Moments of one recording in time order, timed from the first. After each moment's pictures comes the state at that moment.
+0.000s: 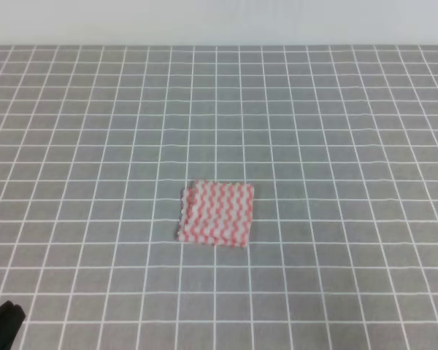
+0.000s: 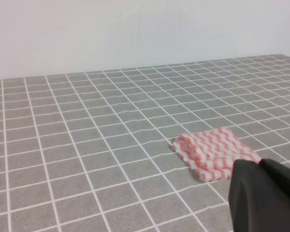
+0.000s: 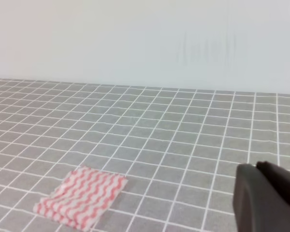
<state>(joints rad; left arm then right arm) -0.38 -0.03 0.02 -0.44 0.16 0.44 0.37 0.37 -0.25 0.46 0.05 -0.35</state>
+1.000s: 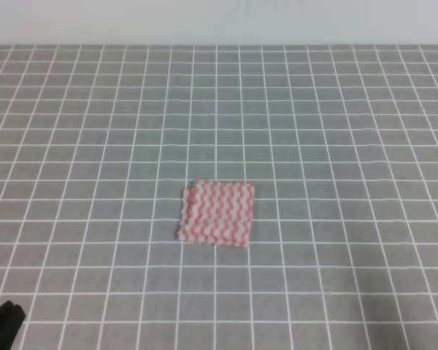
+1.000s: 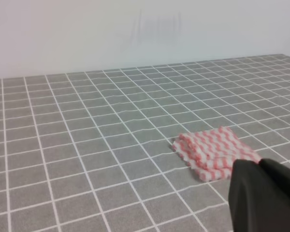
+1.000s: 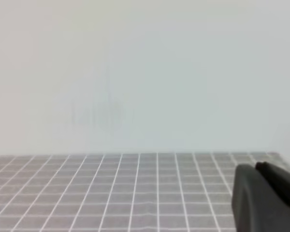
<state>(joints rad) -0.38 -0.03 0.02 -0.44 0.17 0.44 0.07 -0.01 0.00 0.46 -0.04 -0.40</state>
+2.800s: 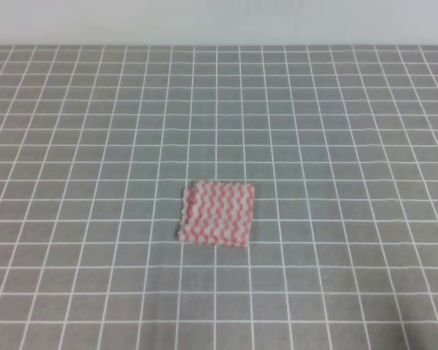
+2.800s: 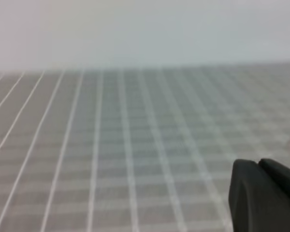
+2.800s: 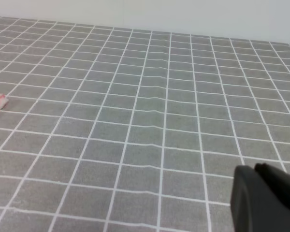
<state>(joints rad) -0.17 -0.02 0.01 -0.16 0.21 0.22 0.08 -0.02 0.01 0.07 0.31 -0.08</state>
